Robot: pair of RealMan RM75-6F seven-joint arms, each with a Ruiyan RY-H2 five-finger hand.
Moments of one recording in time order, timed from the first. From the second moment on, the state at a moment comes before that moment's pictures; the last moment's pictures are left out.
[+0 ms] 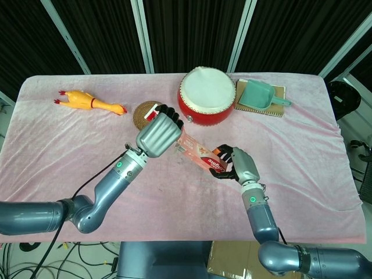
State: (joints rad) left arm -1.22 -1.34 -0.17 -1.73 0.94 1.11 1.23; right arm 0.74 -1.44 0.47 -2.08 -0.40 1.30 -0.37
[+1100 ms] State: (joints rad) left arm -1.34 -1.40 -0.30 -1.72 1.10 1.14 1.21; right arm 0.60 -1.48 0.52 -2.07 -0.52 1.22 0.08
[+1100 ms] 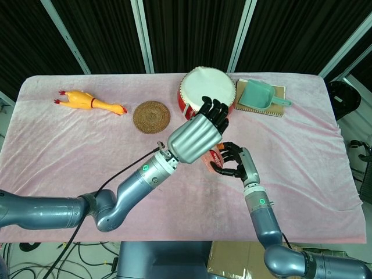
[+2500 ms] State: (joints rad) left arm -0.66 -1.12 0.03 -2.09 1.30 1.54 0.68; right arm 0.52 -1.50 0.27 -1.80 -0.68 1.24 -0.14
